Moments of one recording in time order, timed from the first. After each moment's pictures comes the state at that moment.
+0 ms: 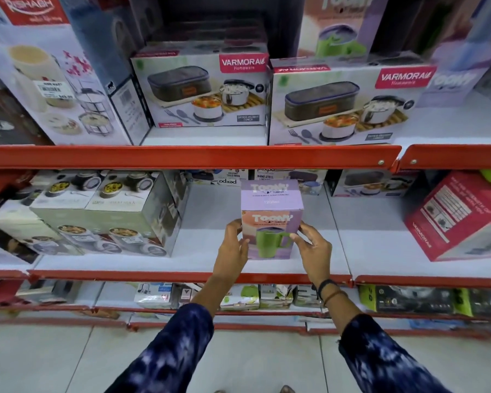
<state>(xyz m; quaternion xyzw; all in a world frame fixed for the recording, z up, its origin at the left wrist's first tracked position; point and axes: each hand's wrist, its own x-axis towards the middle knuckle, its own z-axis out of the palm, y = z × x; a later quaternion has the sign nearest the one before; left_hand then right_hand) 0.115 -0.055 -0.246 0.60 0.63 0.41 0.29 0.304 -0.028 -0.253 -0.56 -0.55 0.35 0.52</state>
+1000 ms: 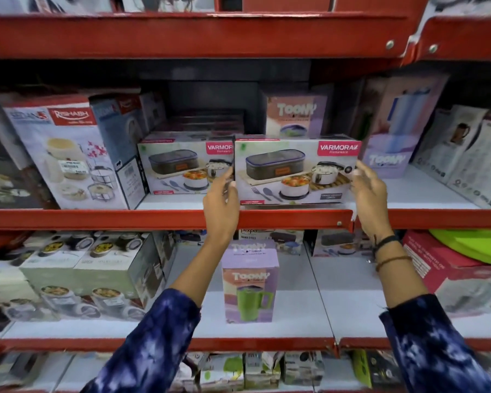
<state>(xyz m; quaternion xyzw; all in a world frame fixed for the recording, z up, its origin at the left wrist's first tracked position) 0.150 0.009 -0.029 0.55 0.51 0.65 0.14 0.407 0.044 -0.011 -0.49 -0.54 0.26 0.63</state>
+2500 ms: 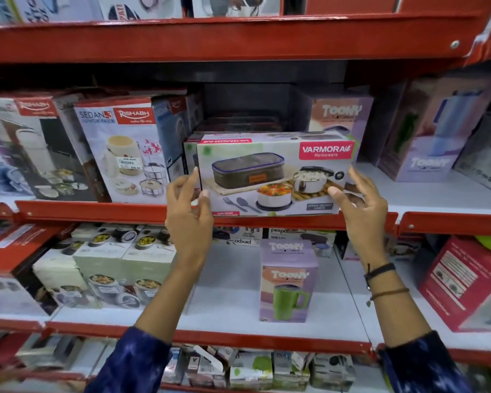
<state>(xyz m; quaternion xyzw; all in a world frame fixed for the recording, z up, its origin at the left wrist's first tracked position) 0.038 -0.065 -0.022 0.52 0.54 0.66 -0.07 0.296 -0.015 -0.016 -0.39 -0.59 0.21 0.67</state>
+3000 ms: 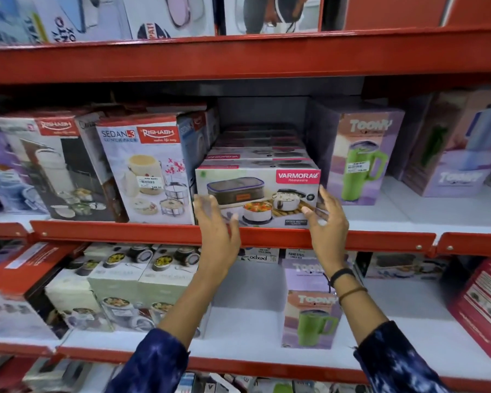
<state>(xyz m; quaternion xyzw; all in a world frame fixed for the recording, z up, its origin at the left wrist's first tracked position) 0.008 -0.009 -0.051 0.59 0.62 0.52 0.03 0.202 0.043 -0.054 -0.45 -0.62 0.14 0.63</state>
